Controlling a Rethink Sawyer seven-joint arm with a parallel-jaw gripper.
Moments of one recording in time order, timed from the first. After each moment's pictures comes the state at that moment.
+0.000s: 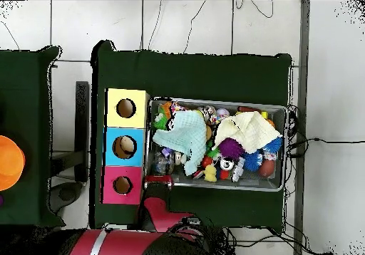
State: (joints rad) arm 0.00 -0.32 -0.14 2.14 -0.07 -0.85 1.71
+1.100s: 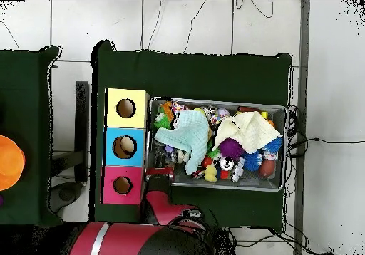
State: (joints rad) arm 0.00 -0.27 -0.15 2.06 -0.10 -0.91 1.71
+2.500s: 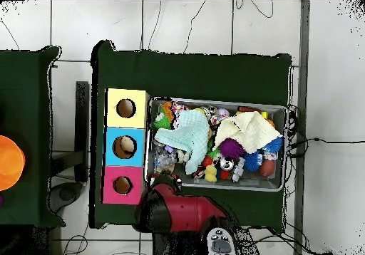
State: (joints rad) arm -0.14 -0.72 -0.05 2.12 -0.16 -0.04 1.71
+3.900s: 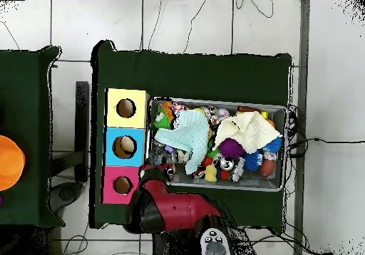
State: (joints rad) arm -0.14 -0.77 0.01 2.13 -0.19 -0.17 1.71
